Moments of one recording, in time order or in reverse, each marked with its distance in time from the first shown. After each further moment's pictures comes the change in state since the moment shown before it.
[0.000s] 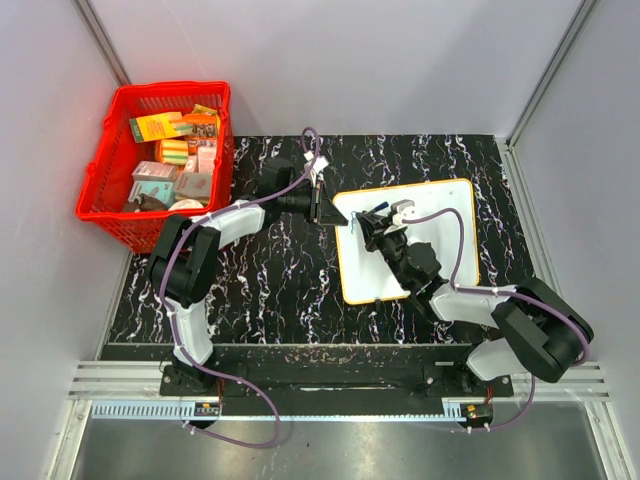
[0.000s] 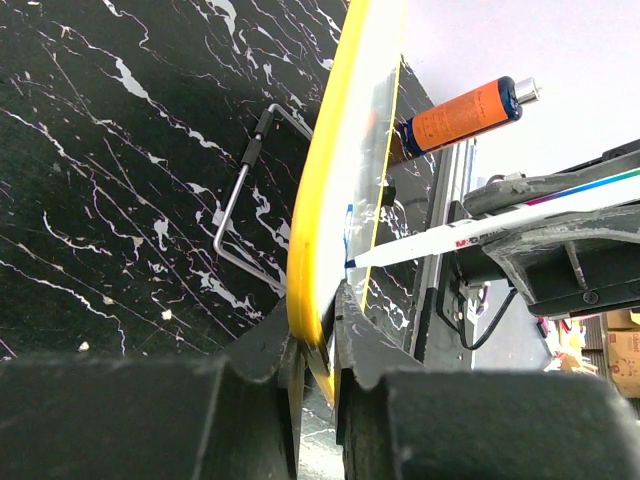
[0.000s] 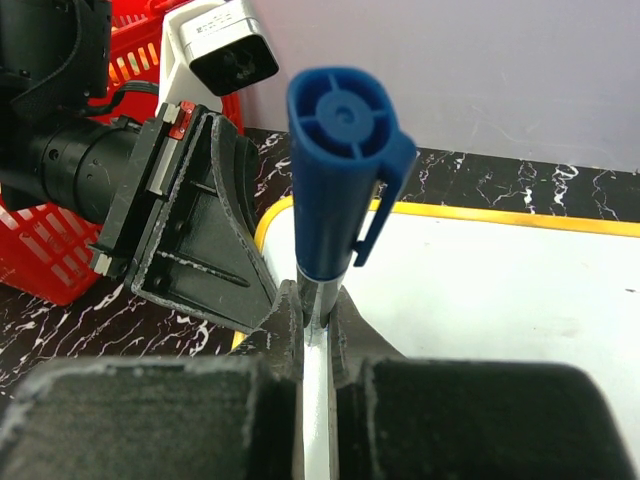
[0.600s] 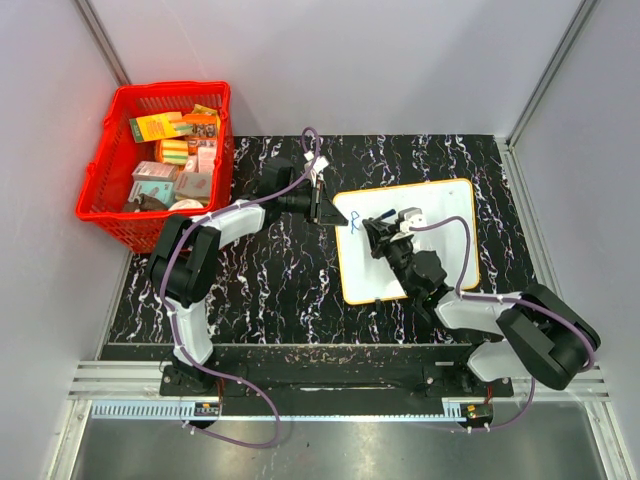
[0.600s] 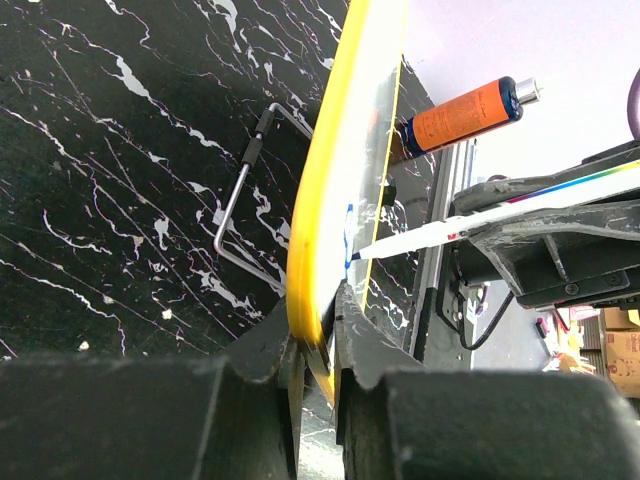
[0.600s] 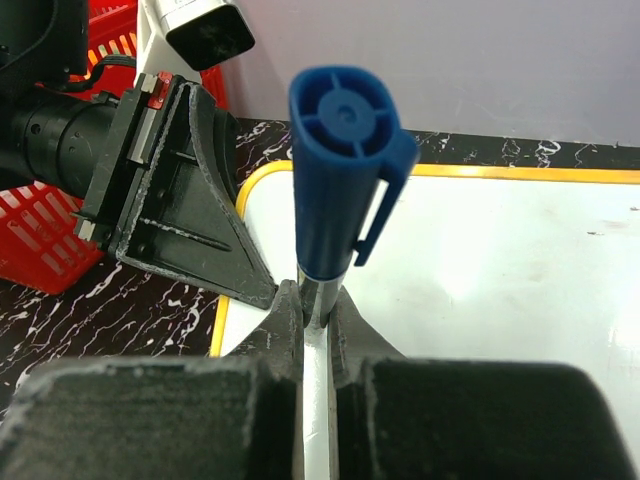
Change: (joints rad) left arm 0.000 0.004 0.005 -0.007 0.000 0.000; right arm 0.000 -0.046 -0.081 0.021 0.029 0.019
